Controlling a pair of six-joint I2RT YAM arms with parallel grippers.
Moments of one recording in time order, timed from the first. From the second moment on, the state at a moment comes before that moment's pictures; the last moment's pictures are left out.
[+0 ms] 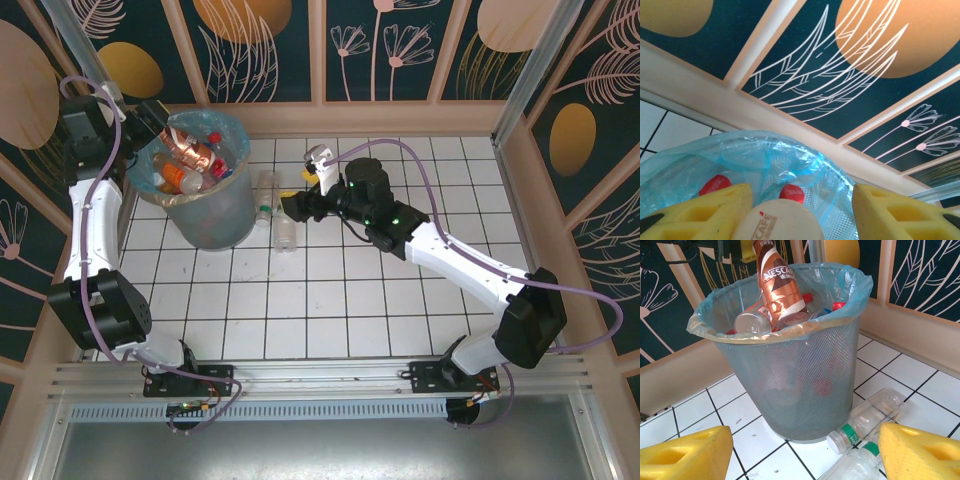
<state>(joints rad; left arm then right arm) 0.26 1.57 1.56 -0.32 0.50 -0.57 0.80 1.45 1.22 0.01 -0.22 0.09</state>
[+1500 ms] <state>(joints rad) 0.12 1.60 1.50 -0.35 0.40 -0.47 0.92 1.60 1.37 -0.12 -0.15 0.01</state>
